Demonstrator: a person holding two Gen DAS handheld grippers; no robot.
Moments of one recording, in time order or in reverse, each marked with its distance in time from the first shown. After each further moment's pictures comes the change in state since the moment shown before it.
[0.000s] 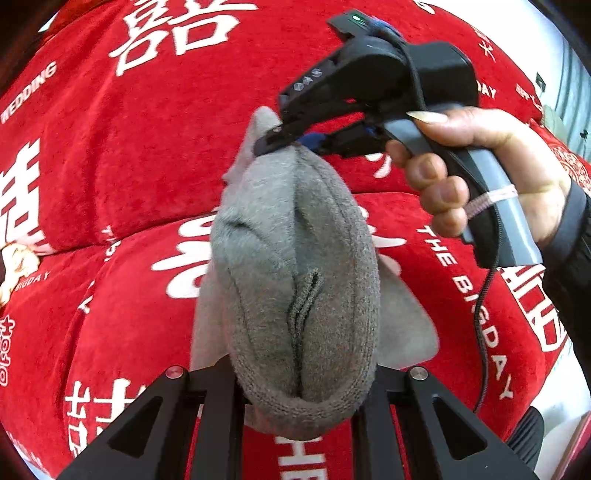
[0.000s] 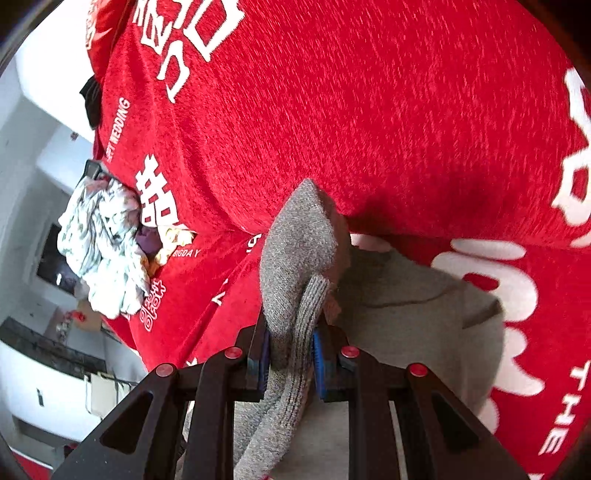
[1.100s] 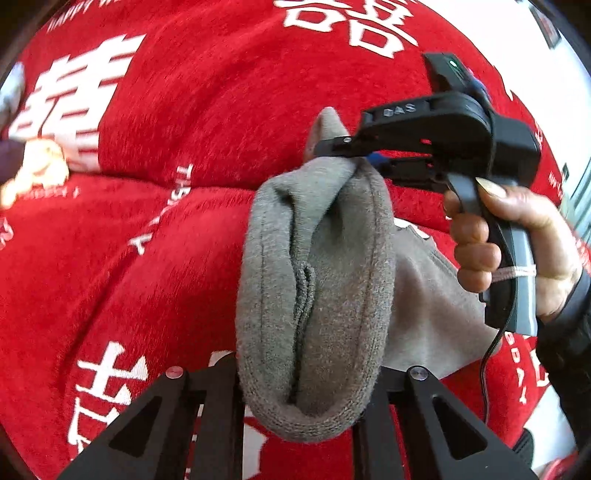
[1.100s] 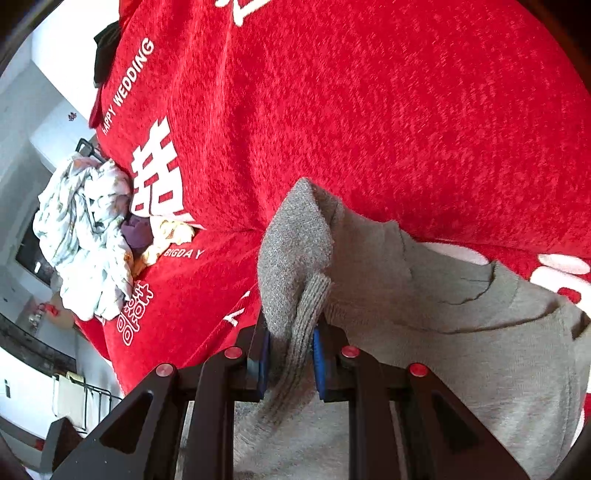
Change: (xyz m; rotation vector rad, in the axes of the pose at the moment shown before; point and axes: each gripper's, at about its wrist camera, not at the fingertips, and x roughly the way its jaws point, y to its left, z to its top) left arm -0.010 0.175 -0.070 -0.269 -0.090 -0.051; right arm 0.113 0.105 -0.019 -0.065 -0.080 -0.087
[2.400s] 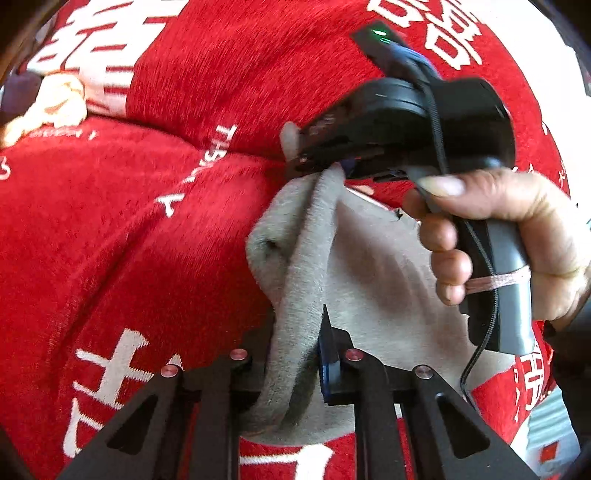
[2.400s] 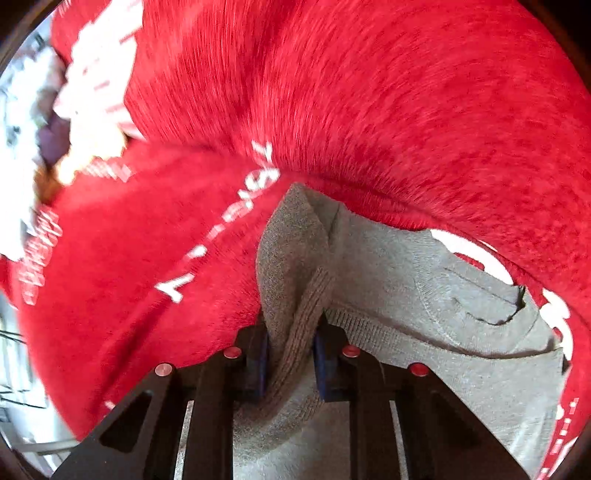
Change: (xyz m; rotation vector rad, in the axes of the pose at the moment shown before) left arm 0.040 0.081 -0.008 -0.171 0.057 -0.051; right arm 0.129 0.071 -0.003 -0.176 0.239 -0.306
